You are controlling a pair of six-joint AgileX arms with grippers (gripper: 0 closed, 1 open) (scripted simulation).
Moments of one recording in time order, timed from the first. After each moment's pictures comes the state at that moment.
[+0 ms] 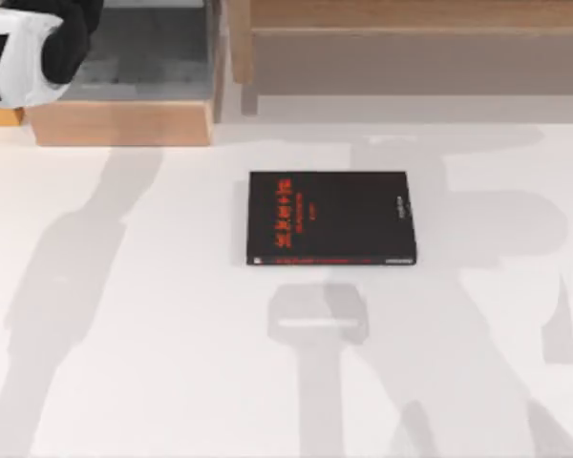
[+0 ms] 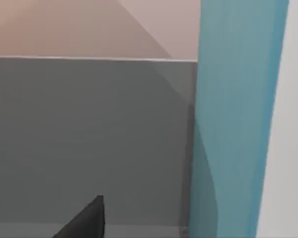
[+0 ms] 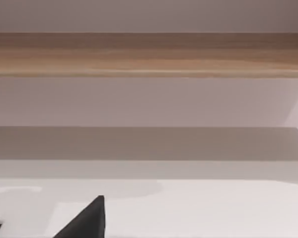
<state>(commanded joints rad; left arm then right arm) -0.25 2.01 1.41 0.61 -0.21 -0.01 0.00 0.00 0.00 0.00 0.00 0.00</state>
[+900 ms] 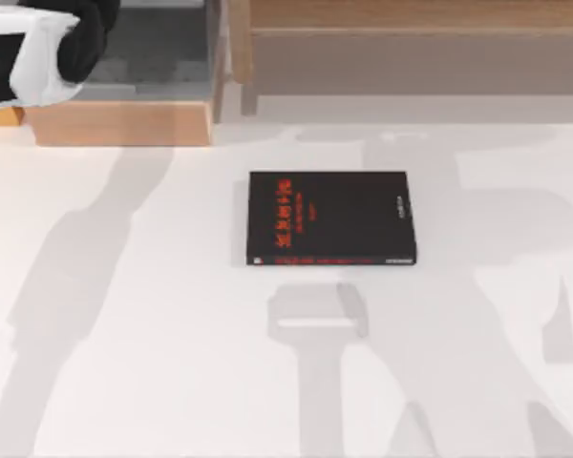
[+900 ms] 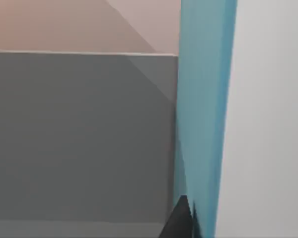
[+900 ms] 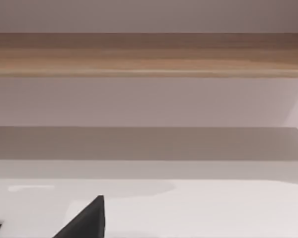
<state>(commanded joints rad) -0.27 2.03 1.43 0.60 -0.23 -0.01 0.00 0.00 0.00 0.00 0.00 0.00</state>
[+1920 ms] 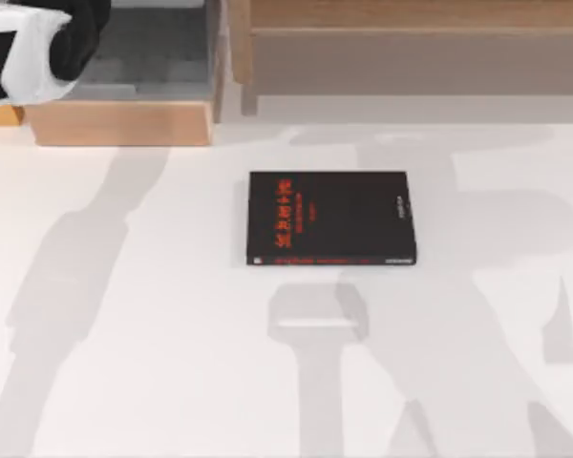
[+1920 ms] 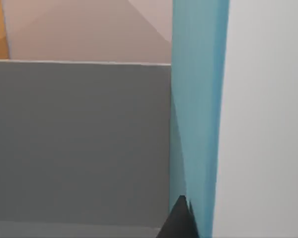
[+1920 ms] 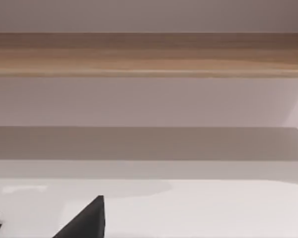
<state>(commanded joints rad) -0.26 2.01 1.42 0.60 -0.27 0.01 0.00 0.00 0.00 0.00 0.00 0.00</state>
